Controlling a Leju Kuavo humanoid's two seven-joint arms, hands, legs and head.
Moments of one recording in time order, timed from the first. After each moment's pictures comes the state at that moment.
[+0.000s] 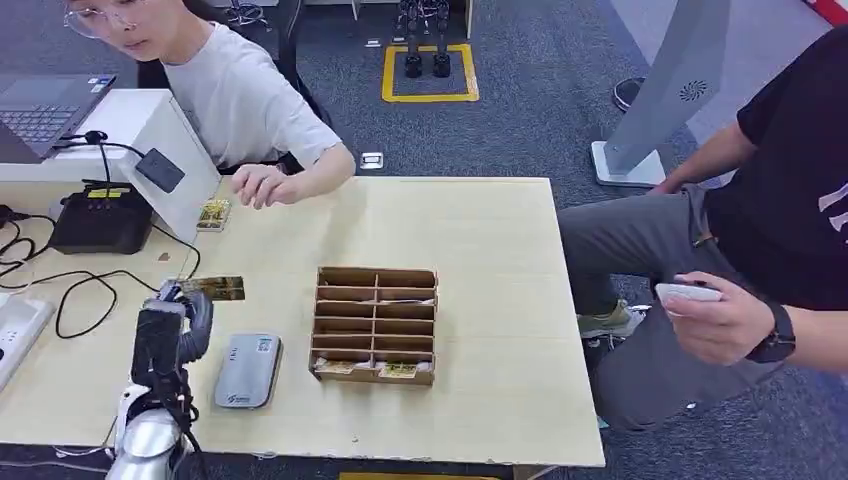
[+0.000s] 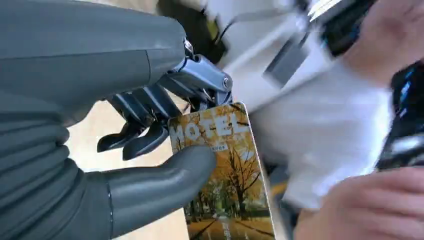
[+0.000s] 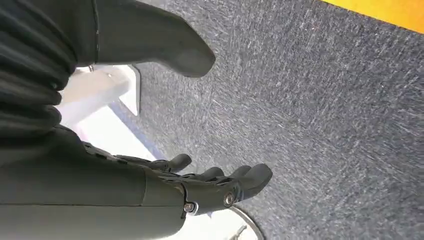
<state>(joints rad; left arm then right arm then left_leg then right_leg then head) -0.04 0.12 -0.03 -1.50 -0.30 0.44 -0.25 -0.01 0.08 -0.91 -0.19 1.57 -0.31 -0.13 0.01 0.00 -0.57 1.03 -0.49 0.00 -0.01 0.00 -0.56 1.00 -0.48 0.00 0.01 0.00</state>
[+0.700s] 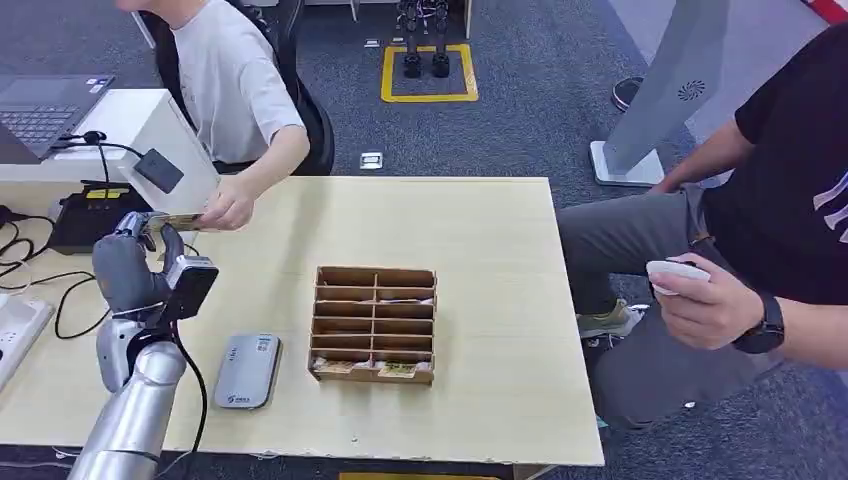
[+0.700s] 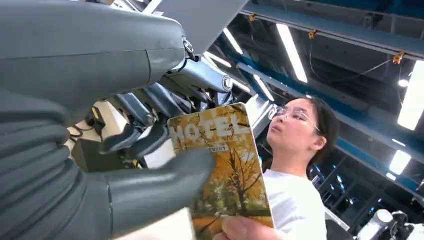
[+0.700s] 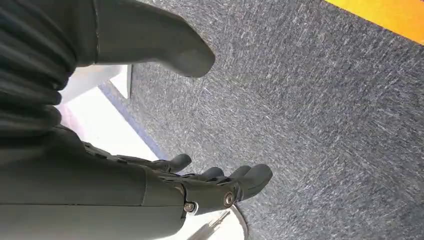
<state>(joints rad) -0.29 0.14 0.05 -1.26 -0.74 0.69 -0.39 -0.03 0.08 -0.82 -0.19 1.57 -0.29 -0.13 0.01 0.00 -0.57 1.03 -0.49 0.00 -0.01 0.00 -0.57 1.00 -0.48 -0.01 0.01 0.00</state>
